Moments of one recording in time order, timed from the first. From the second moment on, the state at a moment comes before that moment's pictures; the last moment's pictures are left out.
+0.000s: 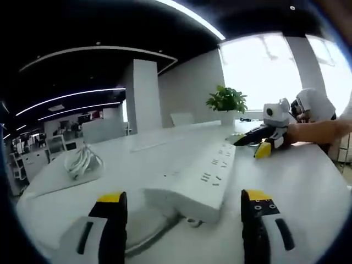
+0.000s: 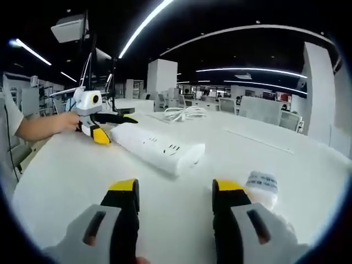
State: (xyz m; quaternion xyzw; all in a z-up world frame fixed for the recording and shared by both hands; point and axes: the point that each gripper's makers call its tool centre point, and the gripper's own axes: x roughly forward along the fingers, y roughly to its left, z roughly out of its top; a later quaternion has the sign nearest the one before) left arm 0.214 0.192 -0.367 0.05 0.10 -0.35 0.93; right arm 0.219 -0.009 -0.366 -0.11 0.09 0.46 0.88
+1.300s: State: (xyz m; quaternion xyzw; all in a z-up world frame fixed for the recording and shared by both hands) left arm 0.235 0.176 -0.369 0.07 0.11 -0.40 0.91; right arm 0.220 -0.002 -0.361 -0.09 0.09 0.47 0.87
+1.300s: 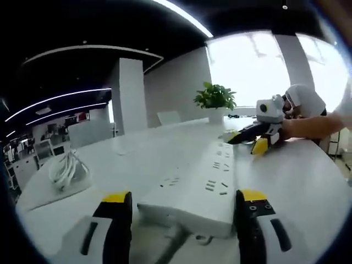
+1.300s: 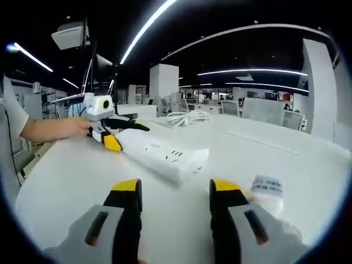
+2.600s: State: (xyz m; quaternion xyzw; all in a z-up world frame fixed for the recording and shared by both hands) left arm 0.233 0.168 -0.372 0.03 0.13 -0.45 0.88; right arm 0.230 0.003 -0.364 -0.12 0.09 0.46 0.87
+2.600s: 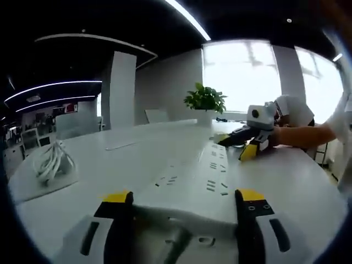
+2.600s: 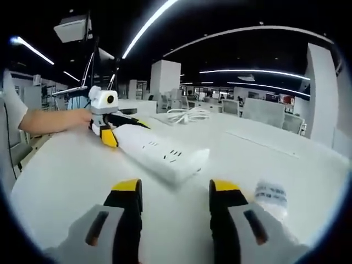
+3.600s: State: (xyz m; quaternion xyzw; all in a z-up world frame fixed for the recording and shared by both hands) left arm 0.234 0.169 -0.372 0.03 0.12 -0.45 0.88; right arm 0.239 0.015 -0.367 -0.11 0.09 0.48 0.86
